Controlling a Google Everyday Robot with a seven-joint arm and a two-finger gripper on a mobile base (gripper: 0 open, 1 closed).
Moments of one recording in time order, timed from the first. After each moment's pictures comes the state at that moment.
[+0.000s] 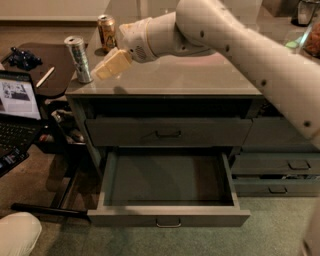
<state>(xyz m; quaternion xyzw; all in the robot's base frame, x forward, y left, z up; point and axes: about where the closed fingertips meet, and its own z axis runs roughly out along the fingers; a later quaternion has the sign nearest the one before) 0.666 0.121 0.964 -0.53 0.62 0.26 0.51</state>
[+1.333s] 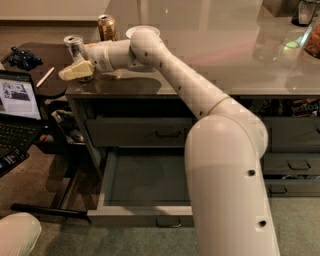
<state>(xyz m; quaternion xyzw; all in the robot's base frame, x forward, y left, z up) 0.772 0.262 0.880 -0.52 0.57 0.38 0.51</state>
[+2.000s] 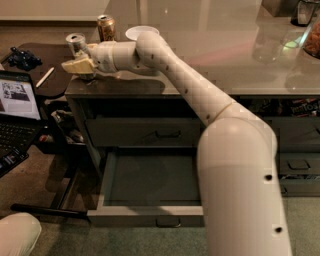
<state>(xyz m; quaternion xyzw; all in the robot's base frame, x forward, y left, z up) 0.764 0.254 0.892 -0.50 0.55 0.40 0.53</state>
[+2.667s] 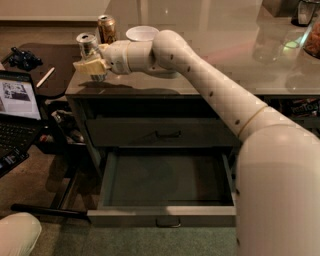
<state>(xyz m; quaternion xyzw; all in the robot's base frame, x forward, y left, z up) 0.725 0.209 0.910 -0.50 0.55 0.39 0.54</state>
